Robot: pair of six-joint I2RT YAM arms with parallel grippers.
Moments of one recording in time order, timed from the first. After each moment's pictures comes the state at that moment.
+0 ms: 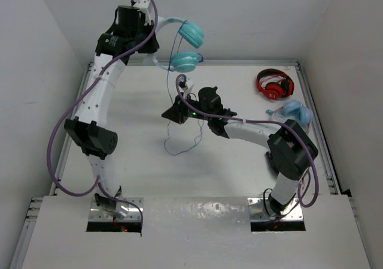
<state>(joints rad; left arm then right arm) -0.25 1.94 2.32 -0.91 0.06 -0.20 0.74 1.76 1.09 0.51 -0.48 0.38</state>
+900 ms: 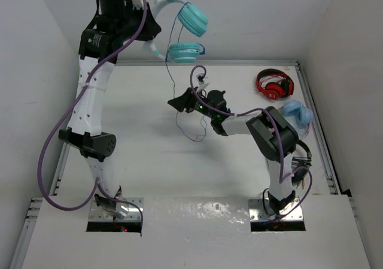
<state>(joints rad) -0.25 1.89 2.54 -0.93 0.22 -0.18 0.60 2.02 1.03 0.98 -0.34 0.72</state>
